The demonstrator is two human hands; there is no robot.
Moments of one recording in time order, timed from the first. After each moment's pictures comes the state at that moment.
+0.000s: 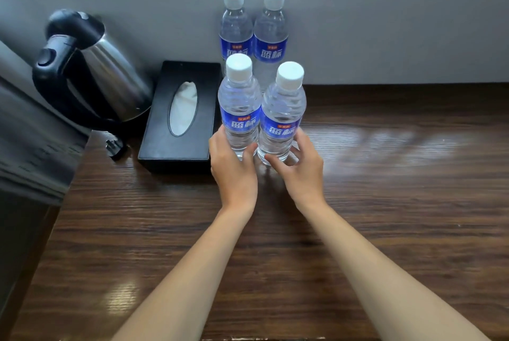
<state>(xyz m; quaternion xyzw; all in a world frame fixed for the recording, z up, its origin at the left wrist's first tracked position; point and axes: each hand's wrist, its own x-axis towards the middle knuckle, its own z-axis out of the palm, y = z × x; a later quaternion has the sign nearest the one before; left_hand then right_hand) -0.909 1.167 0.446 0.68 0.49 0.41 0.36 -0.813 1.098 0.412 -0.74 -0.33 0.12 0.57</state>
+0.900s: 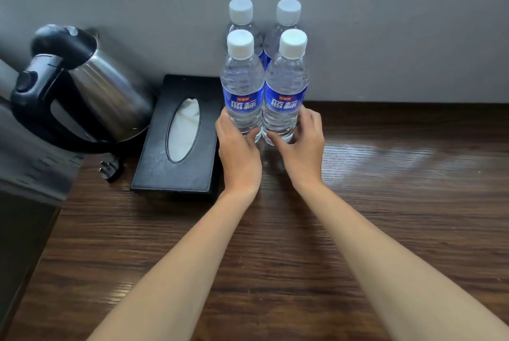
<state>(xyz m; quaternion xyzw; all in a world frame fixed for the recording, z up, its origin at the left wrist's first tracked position) -0.855 1.229 0.449 0.69 0.49 0.39 0.38 -0.762 1.179 0.424 -0.75 -0.34 0.05 0.56</state>
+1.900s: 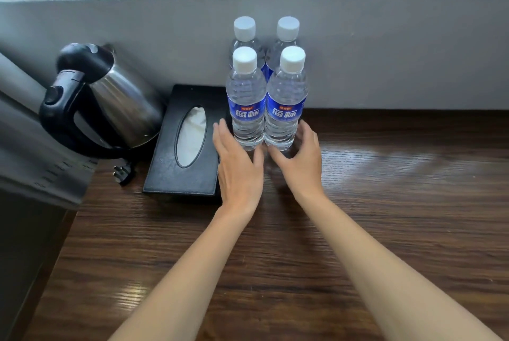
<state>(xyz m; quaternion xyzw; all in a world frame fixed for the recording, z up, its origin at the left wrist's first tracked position) -0.877 1.214 0.461 0.73 0.51 0.30 0.35 -0.775 1.165 0.432 -0.77 -0.27 0.17 0.56</state>
